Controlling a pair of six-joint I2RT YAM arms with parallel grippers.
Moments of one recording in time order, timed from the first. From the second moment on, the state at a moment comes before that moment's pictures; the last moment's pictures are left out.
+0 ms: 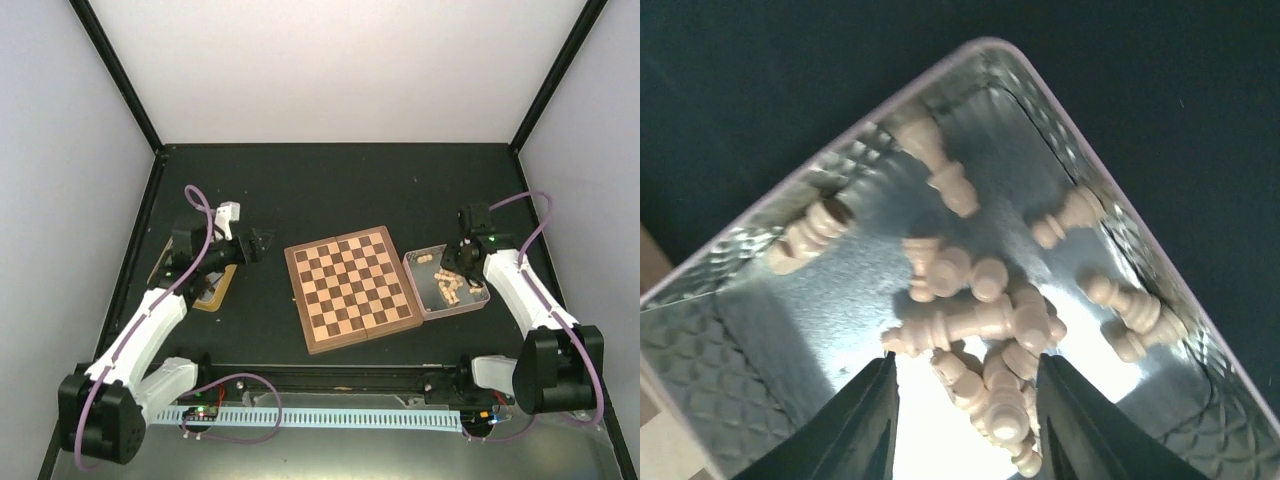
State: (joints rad) left arm -0.17 0.92 0.60 -0.14 0.55 -0.48; right arm 0.09 1.24 0.85 -0.78 0.09 0.46
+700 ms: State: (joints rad) left arm -0.19 1.04 0.63 -0.15 0.59 -0.50; right arm 0.10 1.27 0.72 -0.76 0.11 0.54
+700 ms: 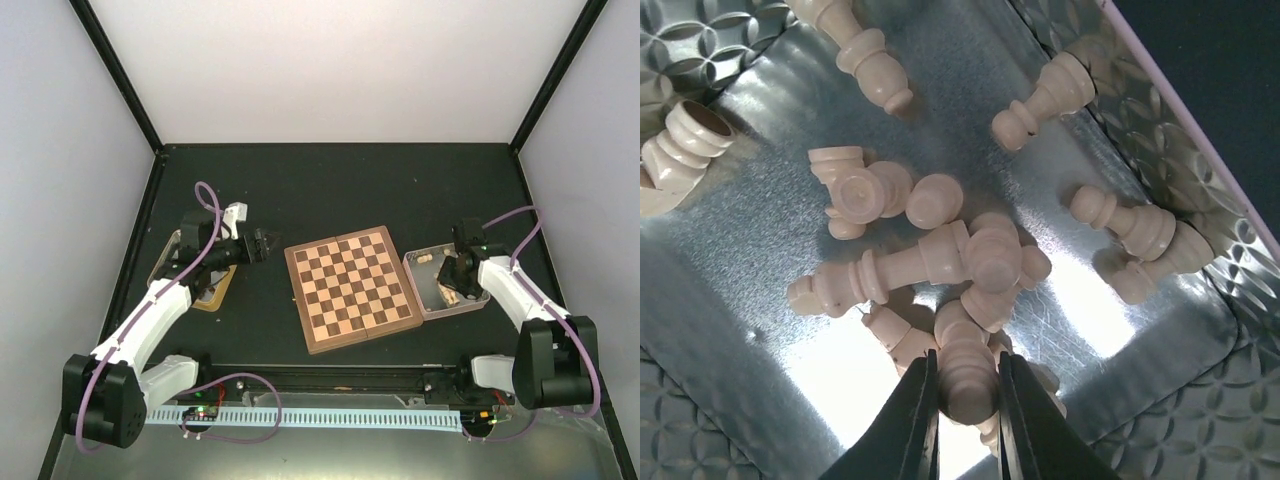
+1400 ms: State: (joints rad) left arm -0.22 1.03 0.62 -0.15 0.54 -0.53; right arm 0.38 1.23 0.90 -0.84 0.17 0.55
